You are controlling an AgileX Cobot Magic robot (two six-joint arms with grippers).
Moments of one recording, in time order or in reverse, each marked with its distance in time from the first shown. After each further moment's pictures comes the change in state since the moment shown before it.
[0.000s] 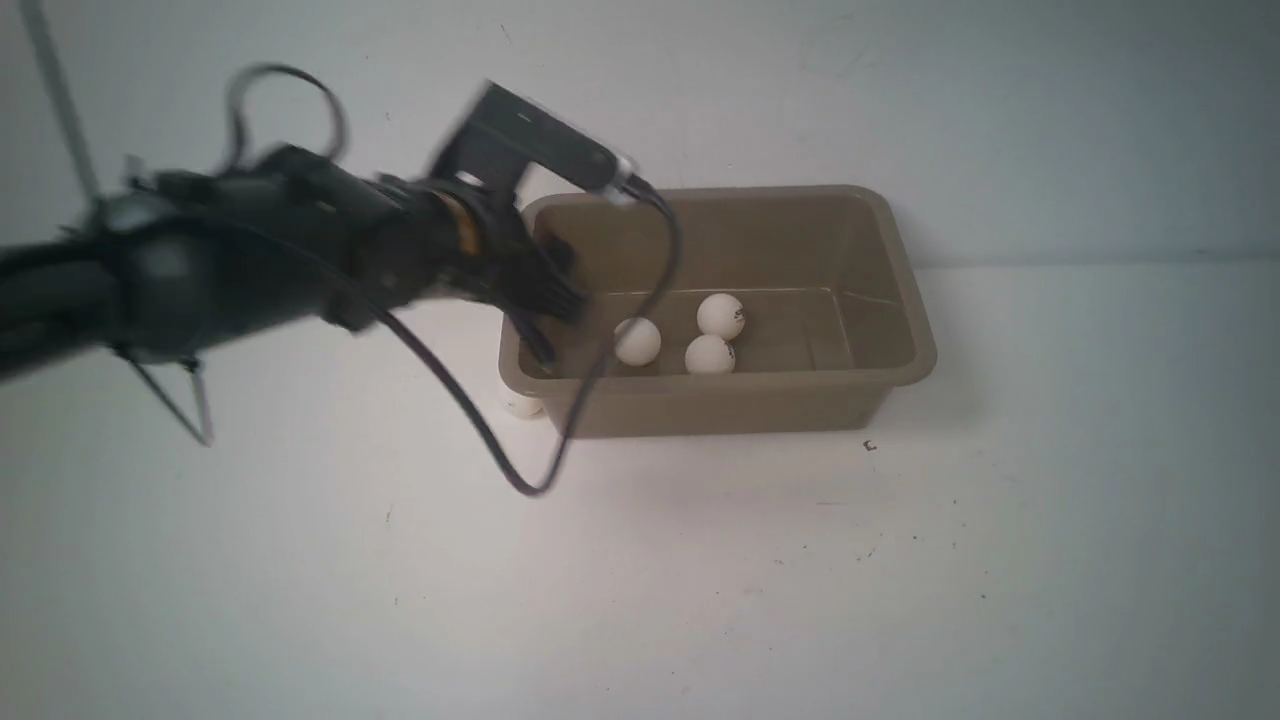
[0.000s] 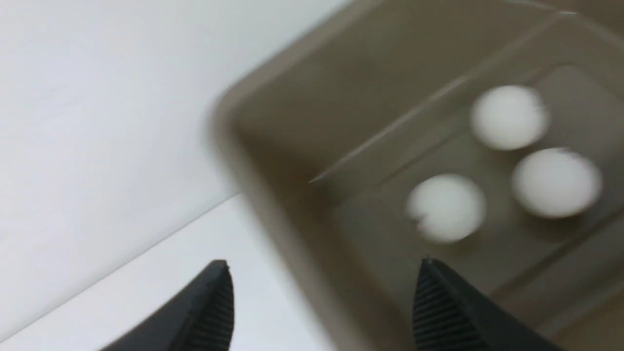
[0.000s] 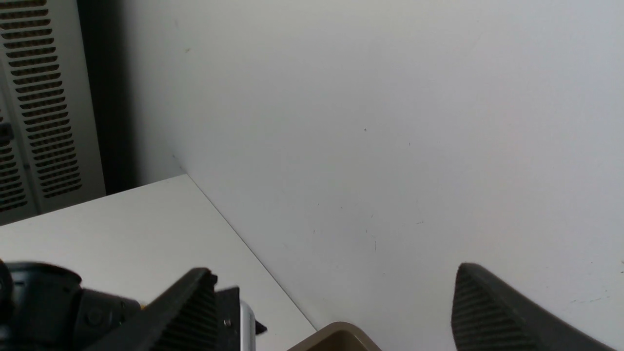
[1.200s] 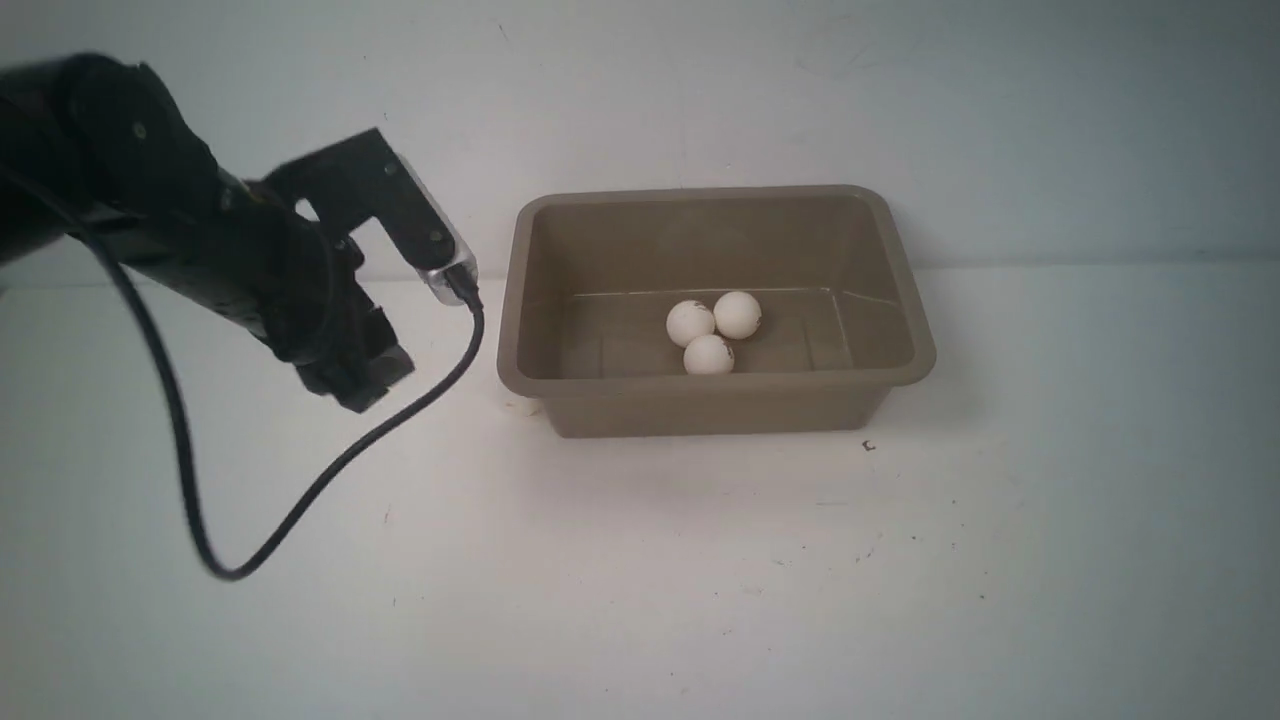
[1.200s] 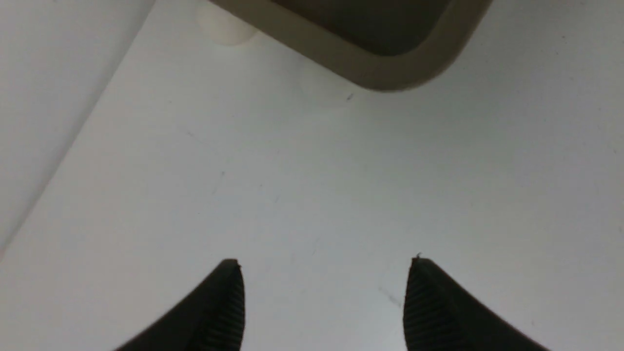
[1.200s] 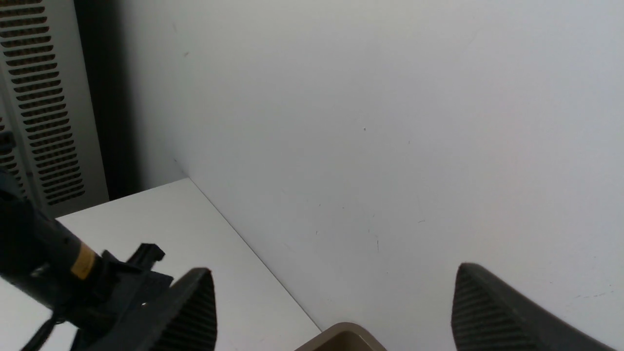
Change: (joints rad) right arm 0.000 0.000 0.000 0.000 -0.002 0.024; left arm 0.248 -0.058 0.002 -0.684 0.493 1.095
